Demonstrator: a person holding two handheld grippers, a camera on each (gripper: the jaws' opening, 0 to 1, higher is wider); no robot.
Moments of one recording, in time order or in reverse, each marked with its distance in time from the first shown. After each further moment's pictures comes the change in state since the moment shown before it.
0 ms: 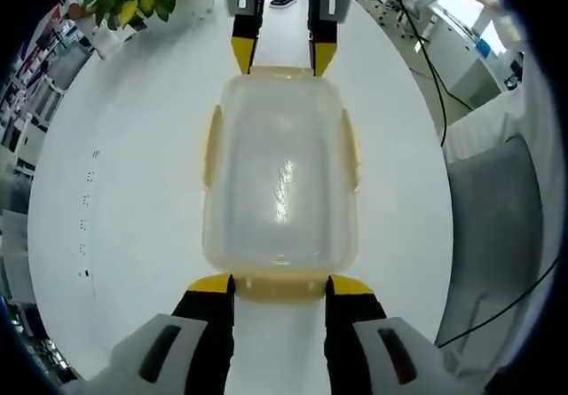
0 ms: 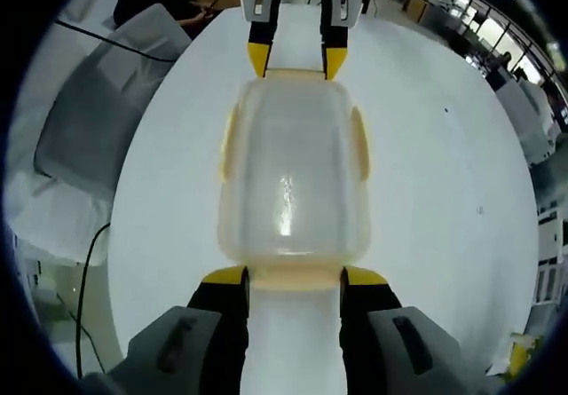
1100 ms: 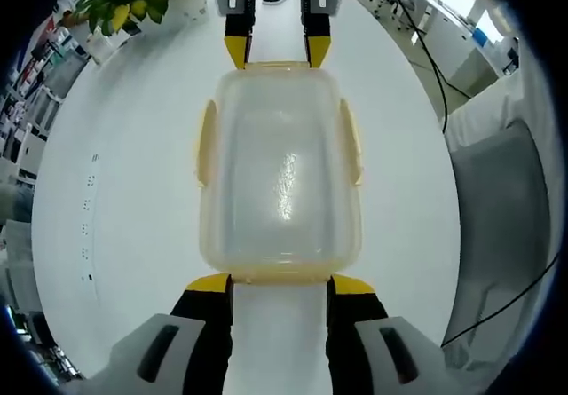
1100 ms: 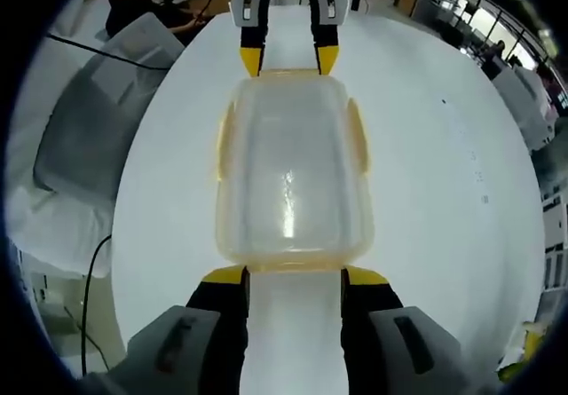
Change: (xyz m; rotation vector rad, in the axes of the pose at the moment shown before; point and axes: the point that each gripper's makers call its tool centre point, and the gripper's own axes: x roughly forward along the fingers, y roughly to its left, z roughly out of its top) left arm 0.004 -0.001 -0.006 0.039 0.004 0.025; right arm 0.005 0.001 -0.003 0.075 -0.013 0.010
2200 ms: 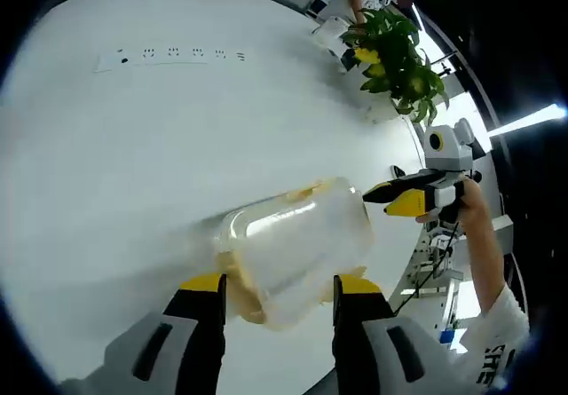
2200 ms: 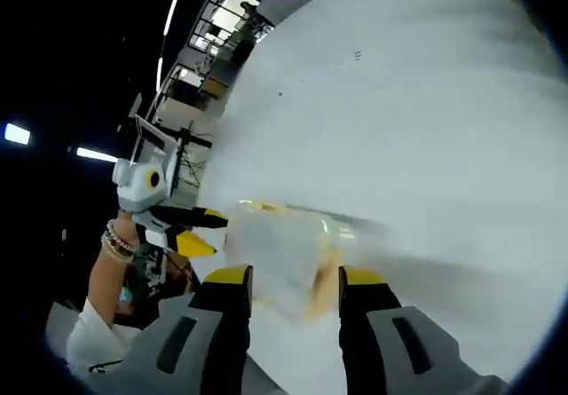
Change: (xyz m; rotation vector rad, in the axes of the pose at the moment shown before) left arm -0.016 0.004 0.019 -1.266 -0.371 -0.179; right arm -0.028 -0.007 0.022 1.304 -0.467 0.227
